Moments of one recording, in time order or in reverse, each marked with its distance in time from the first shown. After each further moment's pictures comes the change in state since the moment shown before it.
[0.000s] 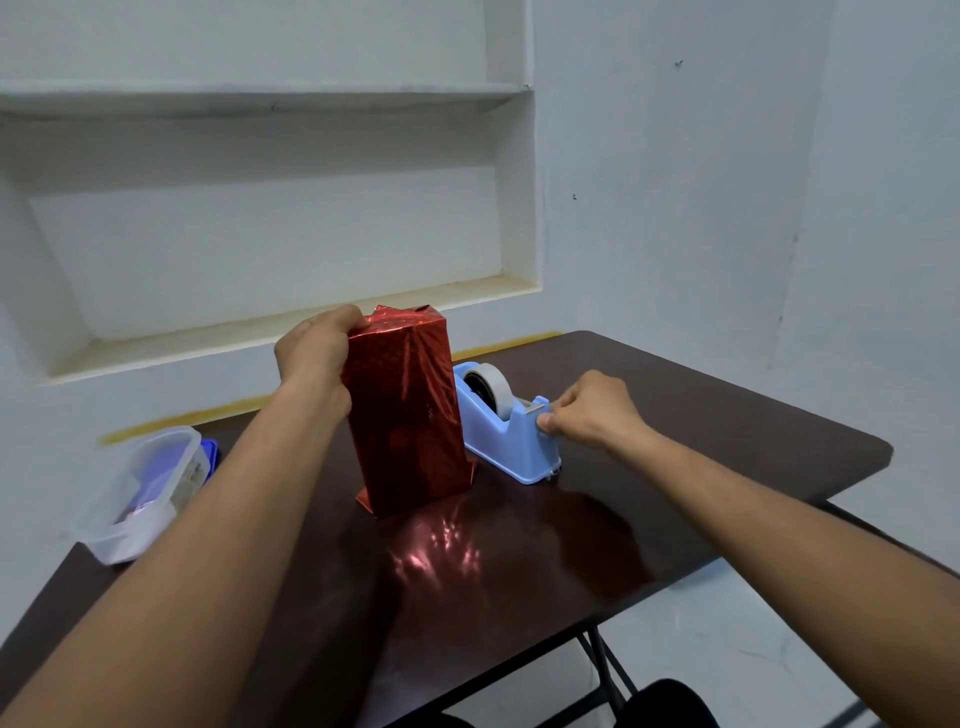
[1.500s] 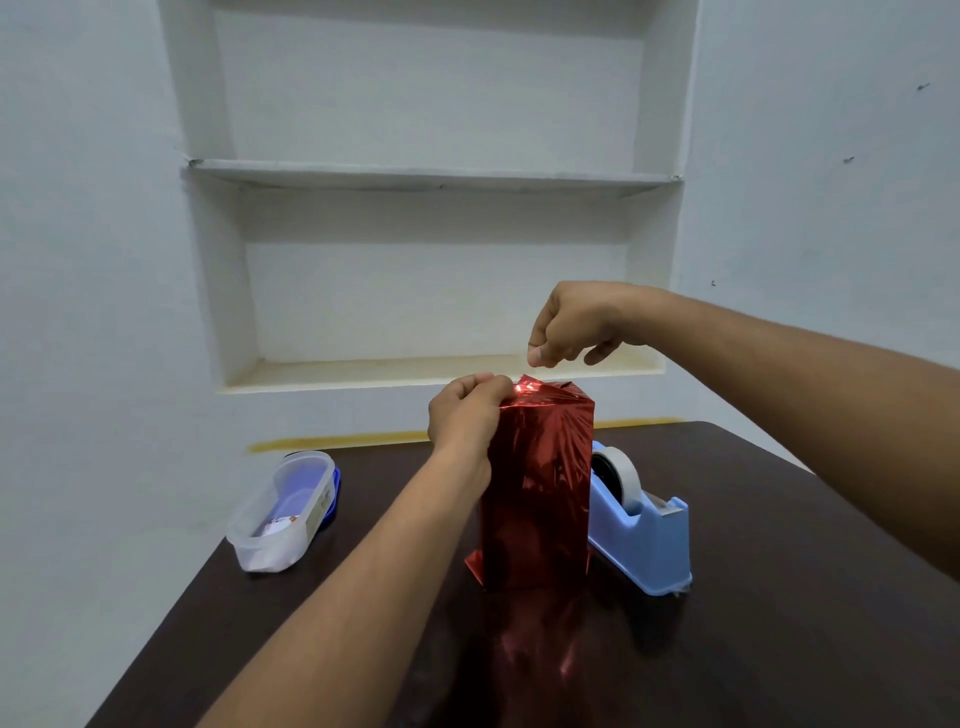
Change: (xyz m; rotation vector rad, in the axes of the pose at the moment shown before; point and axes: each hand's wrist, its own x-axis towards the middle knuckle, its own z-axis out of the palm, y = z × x) left_hand 0.002 -0.010 -0.007 -0.005 -0.020 0.005; right_hand 0.028 -0.236 -0.052 -0.317 -0.321 -0.494
